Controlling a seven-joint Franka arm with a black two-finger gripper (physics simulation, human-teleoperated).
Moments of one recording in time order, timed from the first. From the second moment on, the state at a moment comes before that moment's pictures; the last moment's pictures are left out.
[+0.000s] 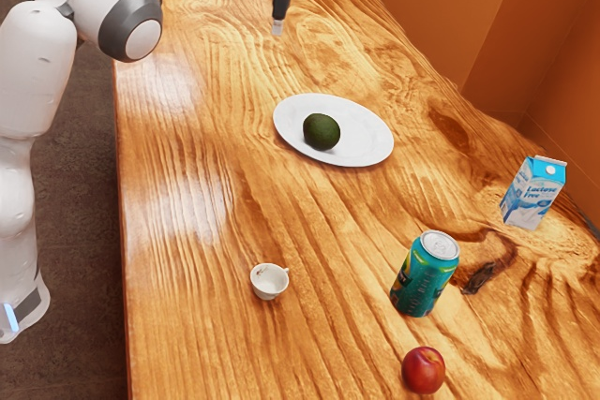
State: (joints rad) arm 0.17 0.33 0.55 -1.16 -0.26 1.41 0.98
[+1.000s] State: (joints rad) arm -0.11 -0.20 0.60 -1.82 0.08 1.56 1.03
